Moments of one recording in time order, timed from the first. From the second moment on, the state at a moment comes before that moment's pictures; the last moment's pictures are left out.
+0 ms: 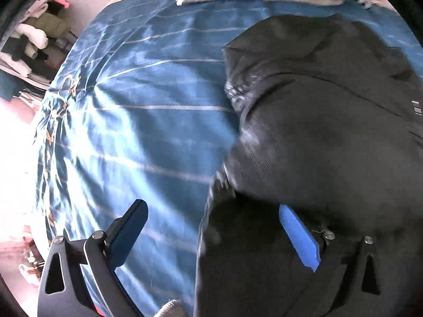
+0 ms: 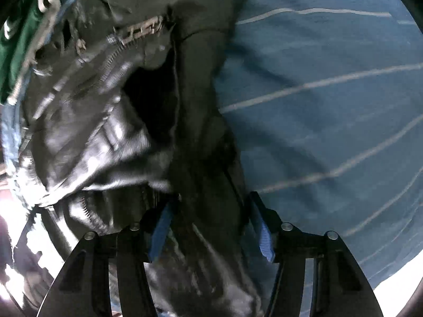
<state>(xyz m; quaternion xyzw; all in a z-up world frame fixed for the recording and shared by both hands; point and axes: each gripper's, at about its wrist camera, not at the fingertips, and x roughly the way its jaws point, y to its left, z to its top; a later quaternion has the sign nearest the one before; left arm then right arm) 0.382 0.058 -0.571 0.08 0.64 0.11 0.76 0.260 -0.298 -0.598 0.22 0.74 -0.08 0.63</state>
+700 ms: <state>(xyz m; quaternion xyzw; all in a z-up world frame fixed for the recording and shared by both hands) 0.350 0.114 -0.573 -0.04 0.64 0.08 0.76 0.255 -0.344 -0.493 0.43 0.62 -0.15 0.64</state>
